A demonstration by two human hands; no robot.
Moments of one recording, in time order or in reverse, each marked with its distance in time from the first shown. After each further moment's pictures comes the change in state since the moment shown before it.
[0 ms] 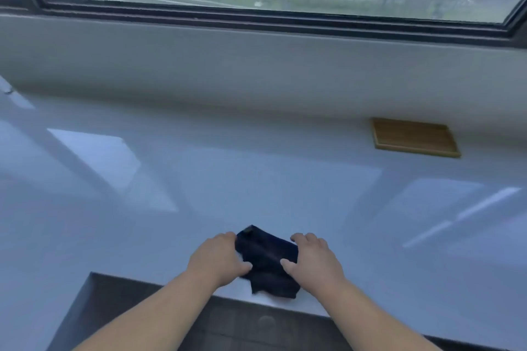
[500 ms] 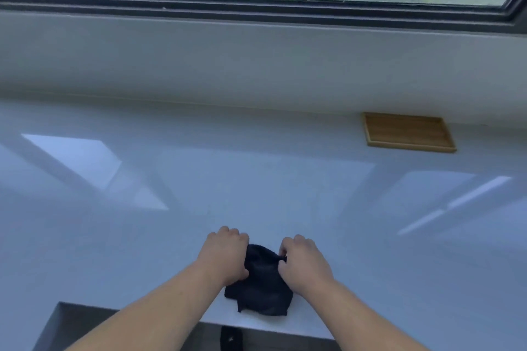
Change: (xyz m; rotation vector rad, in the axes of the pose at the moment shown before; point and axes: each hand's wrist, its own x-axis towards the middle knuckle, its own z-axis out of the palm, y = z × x) left_hand 0.062 0.045 -0.009 0.479 -0.022 0.244; right_hand 0.043 0.005 -0.007 0.108 -0.023 0.038
